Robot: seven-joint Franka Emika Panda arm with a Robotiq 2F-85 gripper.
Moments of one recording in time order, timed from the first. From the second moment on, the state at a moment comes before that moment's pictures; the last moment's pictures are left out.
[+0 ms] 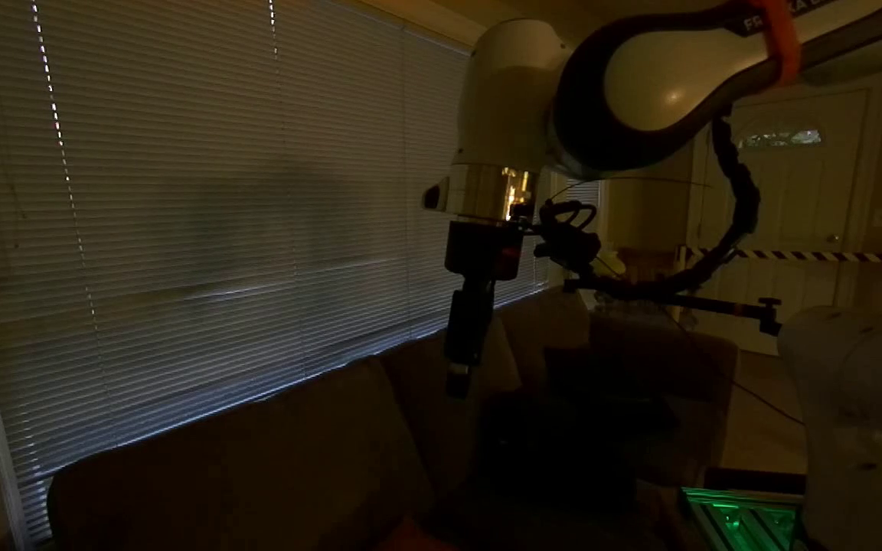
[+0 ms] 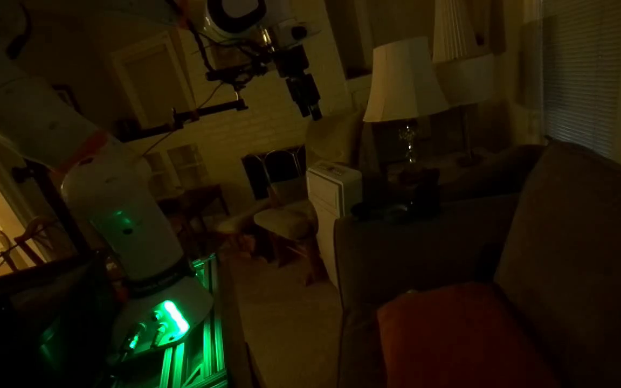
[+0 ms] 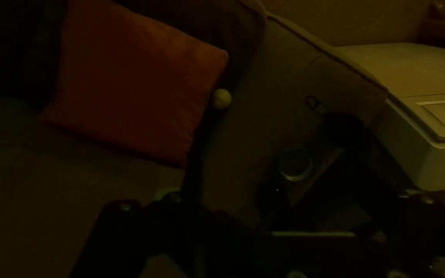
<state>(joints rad) 0.04 -0.49 0.05 -2.43 0.08 2.10 0.09</state>
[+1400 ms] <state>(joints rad) 0.07 0.22 0.07 -2.15 0.08 2.64 0.31</state>
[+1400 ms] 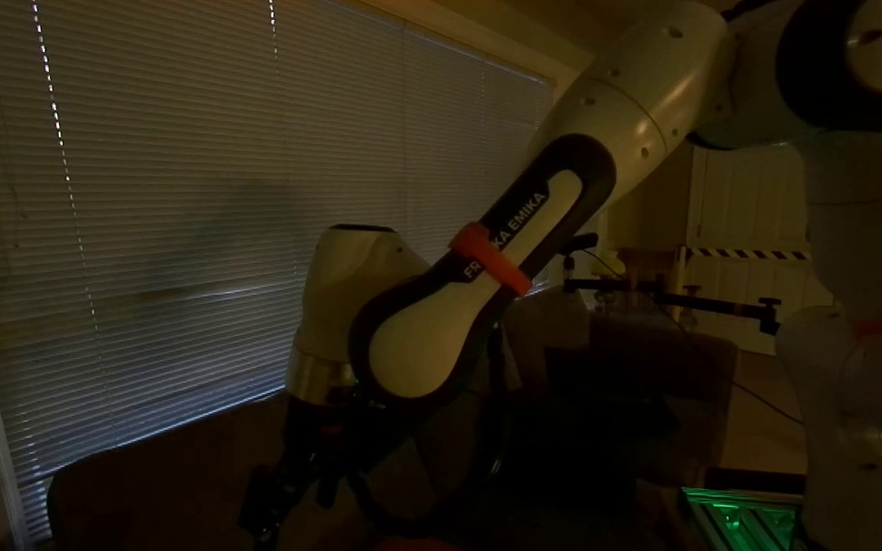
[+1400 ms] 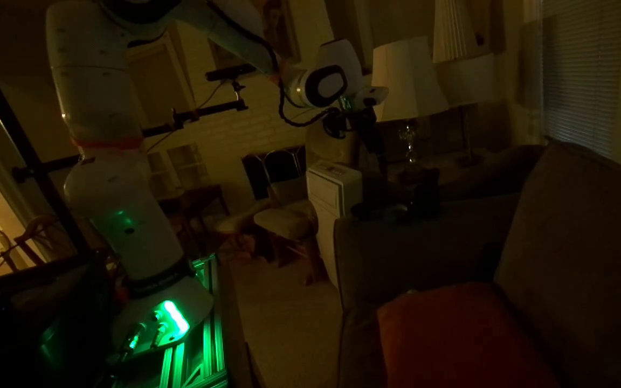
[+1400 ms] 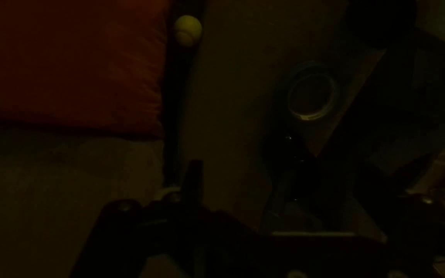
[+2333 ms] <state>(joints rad) 0.02 0.63 0.12 -1.89 0.25 2.64 0.14</state>
